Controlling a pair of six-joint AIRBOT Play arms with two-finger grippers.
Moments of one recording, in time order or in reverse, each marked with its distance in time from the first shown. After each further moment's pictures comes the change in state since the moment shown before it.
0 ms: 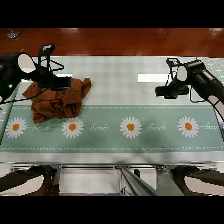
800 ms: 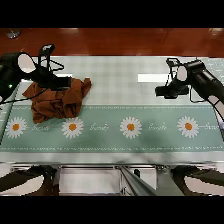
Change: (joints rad) left arm 0.000 0.000 0.000 0.000 0.000 0.000; right arm 0.000 0.000 0.000 0.000 -0.004 0.000
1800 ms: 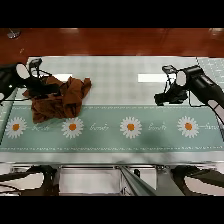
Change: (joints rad) left arm 0.191 -0.151 -0.085 0.019 0.066 0.022; right arm 0.002 0.024 -0.080 0.069 0.011 -0.106
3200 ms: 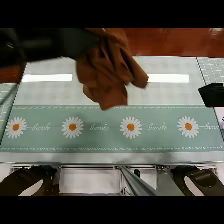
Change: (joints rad) left arm -0.497 0.477 0.188 -0.634 0.277 0.233; right arm 0.000 0.810 -0.013 -0.061 0.105 0.031
